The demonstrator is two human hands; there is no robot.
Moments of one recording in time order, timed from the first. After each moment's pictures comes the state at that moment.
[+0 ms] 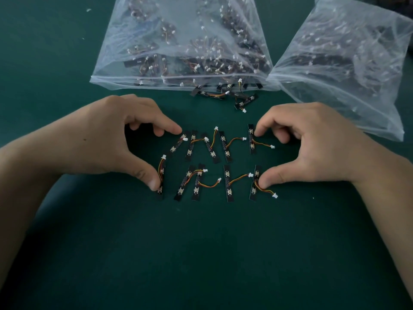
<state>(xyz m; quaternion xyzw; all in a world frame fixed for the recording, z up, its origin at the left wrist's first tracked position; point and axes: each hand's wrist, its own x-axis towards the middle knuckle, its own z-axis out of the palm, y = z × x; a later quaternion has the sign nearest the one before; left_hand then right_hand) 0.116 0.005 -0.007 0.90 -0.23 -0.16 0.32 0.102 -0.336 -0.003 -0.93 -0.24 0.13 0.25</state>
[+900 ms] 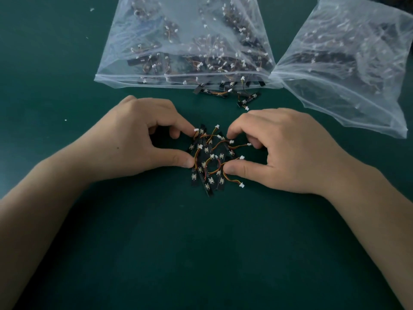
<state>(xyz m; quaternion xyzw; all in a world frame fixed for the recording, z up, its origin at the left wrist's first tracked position) 0.110 -0.014 -0.025 0.89 -0.27 -0.07 0.36 0.088 -0.295 -0.016 -0.94 -0.31 0.00 0.17</state>
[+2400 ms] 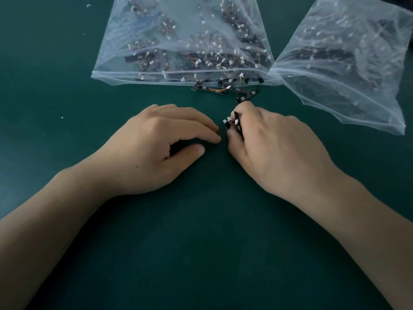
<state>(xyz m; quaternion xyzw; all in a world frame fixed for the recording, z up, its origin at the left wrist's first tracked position) 0.095 -0.038 -0.034 0.89 -0.36 0.00 0.29 0.075 -0.266 -0.022 -0.98 -0.17 -0.04 0.06</state>
